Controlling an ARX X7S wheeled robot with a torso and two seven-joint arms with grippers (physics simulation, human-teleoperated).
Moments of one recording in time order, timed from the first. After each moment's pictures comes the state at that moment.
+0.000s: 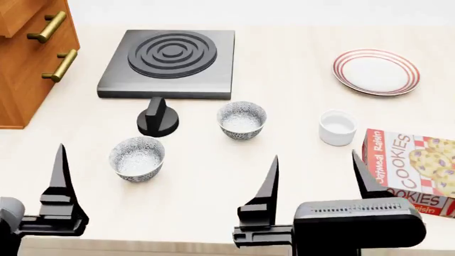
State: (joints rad) left arm -0.17 -0.14 0.05 0.66 -0.10 -0.54 -0.14; right arm 0.20 0.12 -0.13 -0.65 -0.09 0.62 0.10
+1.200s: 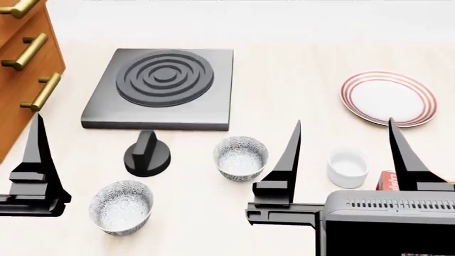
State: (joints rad) left arm -0.26 -0.18 0.02 0.81 -0.22 -0.68 -0.19; right arm 0.26 0.16 -0.10 -0.82 -0.04 0.71 0.15
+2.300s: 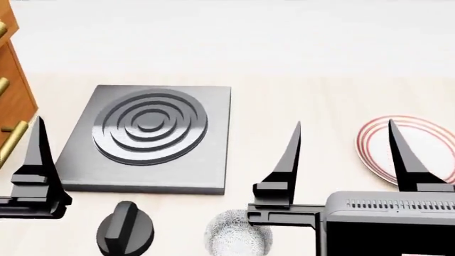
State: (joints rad) left arm -0.25 -0.22 0.04 0.80 -0.25 -0.66 -0.23; right arm 0.26 0.19 -0.11 -0.82 0.00 0.71 0.19
